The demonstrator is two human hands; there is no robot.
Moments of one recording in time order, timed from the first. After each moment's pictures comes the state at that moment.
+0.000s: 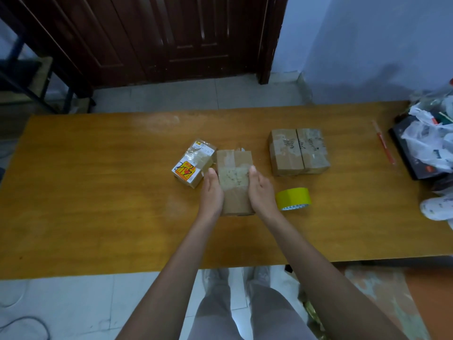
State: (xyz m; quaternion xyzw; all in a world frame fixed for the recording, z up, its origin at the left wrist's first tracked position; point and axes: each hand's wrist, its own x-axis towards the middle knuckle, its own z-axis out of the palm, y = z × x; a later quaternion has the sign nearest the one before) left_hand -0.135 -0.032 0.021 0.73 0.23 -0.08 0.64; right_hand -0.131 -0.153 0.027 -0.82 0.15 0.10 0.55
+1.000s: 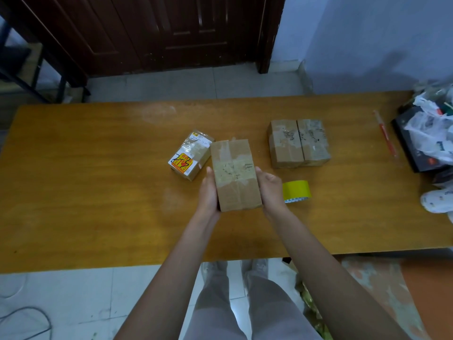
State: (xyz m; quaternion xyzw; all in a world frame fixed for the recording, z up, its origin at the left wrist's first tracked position) left_hand -0.141 -0.036 0.011 0.51 0.31 -0.12 0.79; right_hand -0.138 -0.168 0.027 -0.66 0.28 0.12 0.68
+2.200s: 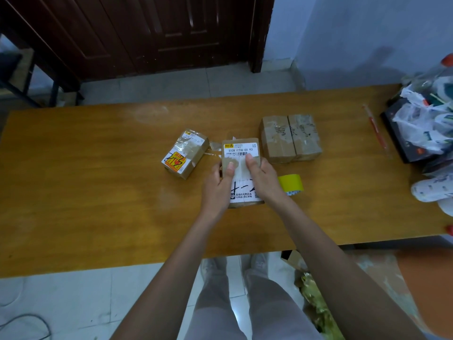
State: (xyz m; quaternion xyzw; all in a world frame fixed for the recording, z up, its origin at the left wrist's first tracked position) left_hand -0.151 -0.057 0.028 0.77 0.13 -0.07 0.62; right_hand -0.130 -0.184 0.036 -0.78 0.13 0.10 0.60
